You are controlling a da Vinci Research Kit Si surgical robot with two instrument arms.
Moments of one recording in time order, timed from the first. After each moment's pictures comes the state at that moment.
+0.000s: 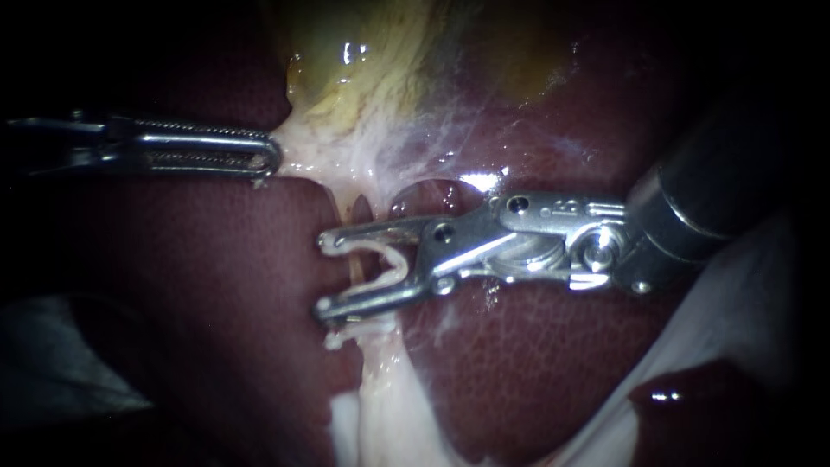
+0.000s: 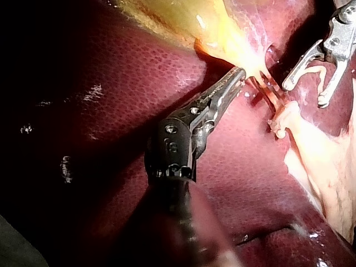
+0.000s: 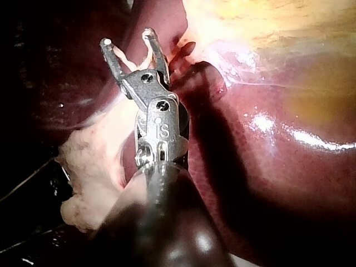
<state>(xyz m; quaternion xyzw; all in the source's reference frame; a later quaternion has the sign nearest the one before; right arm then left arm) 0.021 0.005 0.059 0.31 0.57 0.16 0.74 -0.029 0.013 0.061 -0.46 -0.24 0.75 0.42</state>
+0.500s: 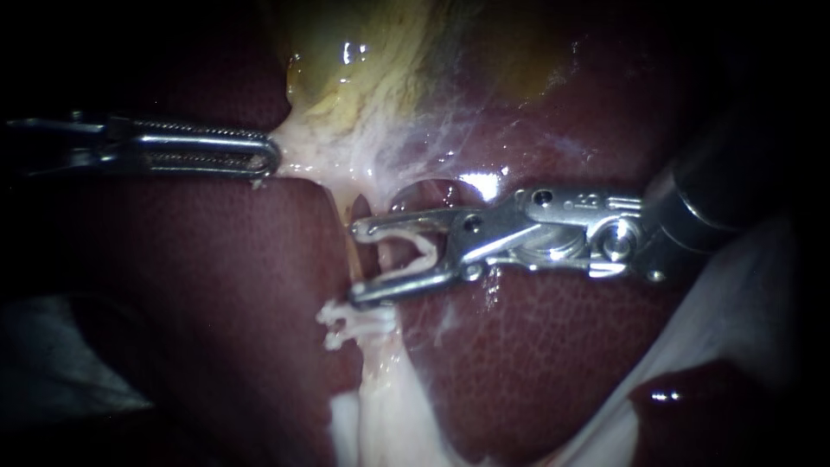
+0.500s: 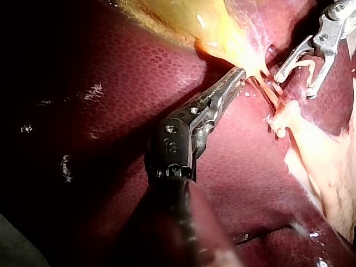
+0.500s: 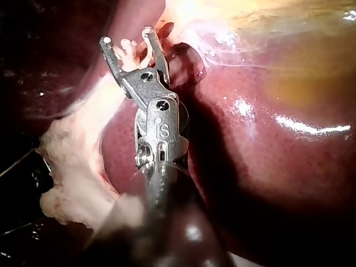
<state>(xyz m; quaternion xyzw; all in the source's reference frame) 0.018 0.005 0.065 0.31 0.57 0.15 0.75 -0.029 0.013 0.061 -0.46 -0.24 0.75 0.42</state>
